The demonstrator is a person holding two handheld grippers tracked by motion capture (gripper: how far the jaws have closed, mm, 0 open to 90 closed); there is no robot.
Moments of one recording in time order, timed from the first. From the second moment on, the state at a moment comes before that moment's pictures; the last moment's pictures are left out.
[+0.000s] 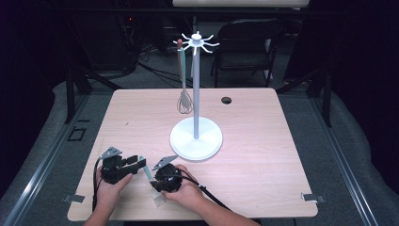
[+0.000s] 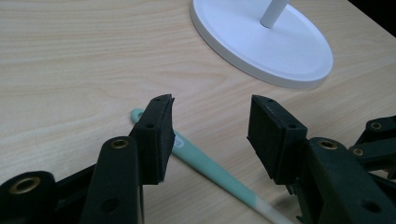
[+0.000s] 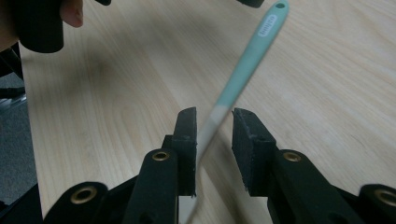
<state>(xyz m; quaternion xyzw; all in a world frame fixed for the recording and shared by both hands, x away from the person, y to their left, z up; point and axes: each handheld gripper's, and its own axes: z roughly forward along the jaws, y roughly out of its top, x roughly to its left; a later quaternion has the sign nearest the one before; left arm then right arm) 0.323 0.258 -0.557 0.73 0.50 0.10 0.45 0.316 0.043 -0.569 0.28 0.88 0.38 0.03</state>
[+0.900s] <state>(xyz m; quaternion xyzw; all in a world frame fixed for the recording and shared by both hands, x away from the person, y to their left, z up) 0.323 0.244 -0.556 0.74 0.48 0.09 0.46 0.309 -0.020 -0.572 0.30 0.89 0.34 0.05</state>
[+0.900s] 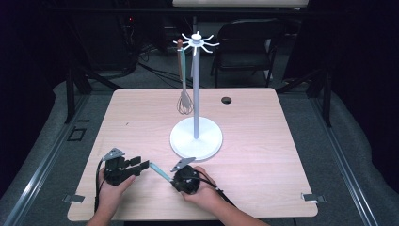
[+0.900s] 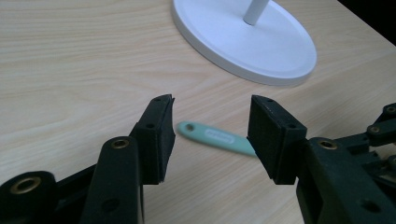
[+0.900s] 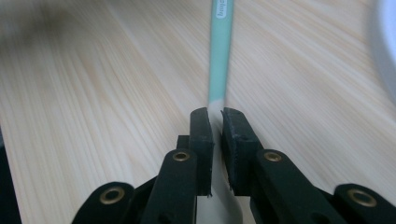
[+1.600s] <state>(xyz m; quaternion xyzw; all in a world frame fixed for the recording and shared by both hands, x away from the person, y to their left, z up) 0.331 0.160 -0.545 0.78 0.41 0.05 0.46 0.281 -0.140 -0.567 0.38 0.86 0.32 0.07</state>
